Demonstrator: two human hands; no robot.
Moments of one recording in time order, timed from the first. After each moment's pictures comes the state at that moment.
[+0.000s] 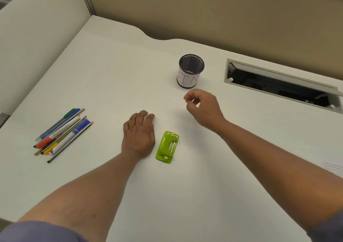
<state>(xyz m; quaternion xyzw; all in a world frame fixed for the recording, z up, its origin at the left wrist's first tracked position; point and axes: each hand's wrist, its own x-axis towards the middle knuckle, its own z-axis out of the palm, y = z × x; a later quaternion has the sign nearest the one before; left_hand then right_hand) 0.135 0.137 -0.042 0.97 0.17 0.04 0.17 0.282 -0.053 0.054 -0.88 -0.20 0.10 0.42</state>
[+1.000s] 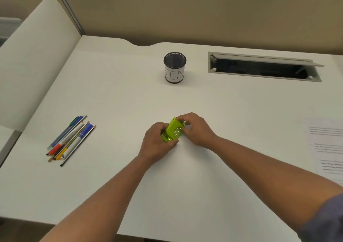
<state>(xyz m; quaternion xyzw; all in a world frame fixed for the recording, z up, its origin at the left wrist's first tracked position) 0.100 0.076 0.001 0.87 0.13 -0.01 0.47 0.189 -0.097 0.008 -0.89 -0.20 0.17 0.38</state>
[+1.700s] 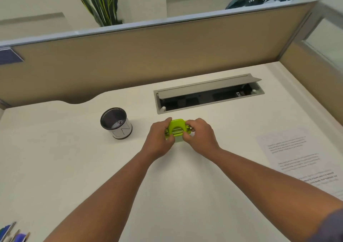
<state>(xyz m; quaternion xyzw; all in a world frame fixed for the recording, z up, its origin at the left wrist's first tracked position) 0.341 -0.051 0.028 0.92 -0.08 -0.06 0.37 0.330 -0.232 0.022 -0.93 -0.01 -0.01 0.36</state>
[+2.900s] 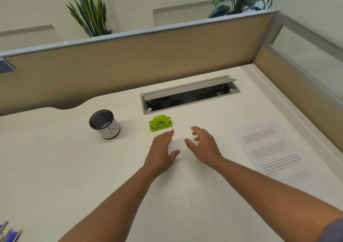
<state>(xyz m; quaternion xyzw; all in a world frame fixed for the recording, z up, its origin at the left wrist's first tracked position) 0.265 -0.100 0.019 0.94 -0.12 -0.09 0.30 0.254 -0.296 0.026 -0.90 0.08 0.02 0.42</state>
